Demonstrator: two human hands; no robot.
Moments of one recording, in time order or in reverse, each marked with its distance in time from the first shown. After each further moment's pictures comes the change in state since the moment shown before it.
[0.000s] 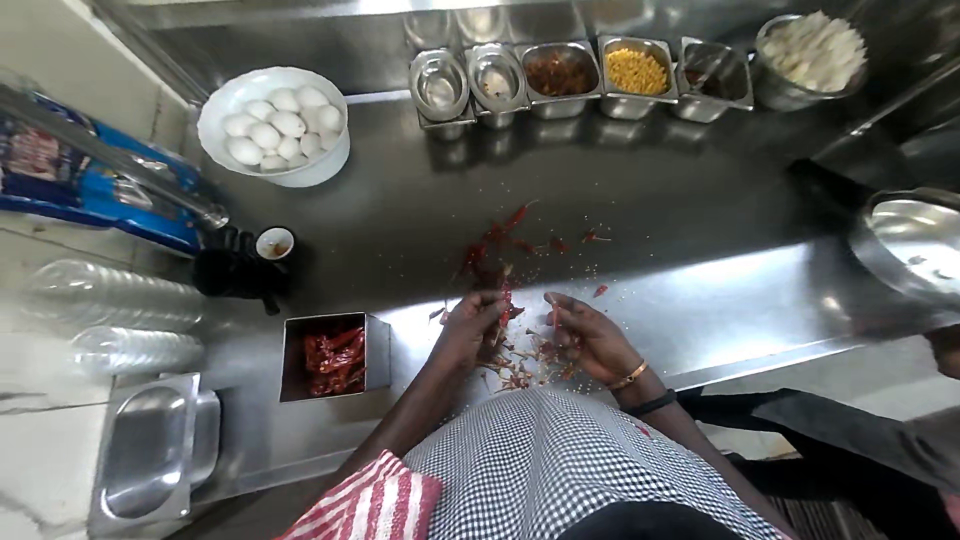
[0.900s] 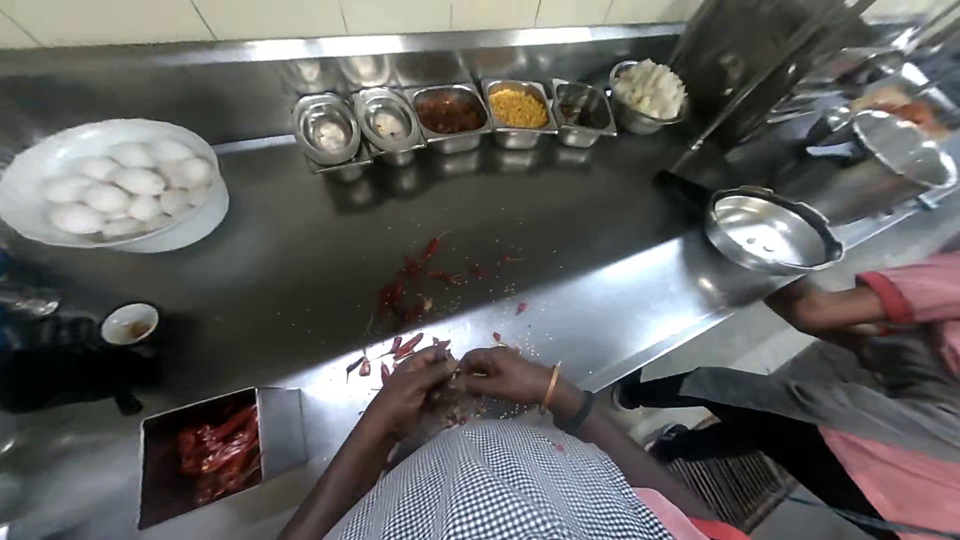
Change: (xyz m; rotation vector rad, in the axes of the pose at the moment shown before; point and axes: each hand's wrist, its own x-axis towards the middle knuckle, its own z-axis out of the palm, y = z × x) left_hand 0.029 -0.026 0.008 0.100 -0.258 -0.065; right_hand -0.010 -0.015 0.007 -0.944 -0.304 -0.128
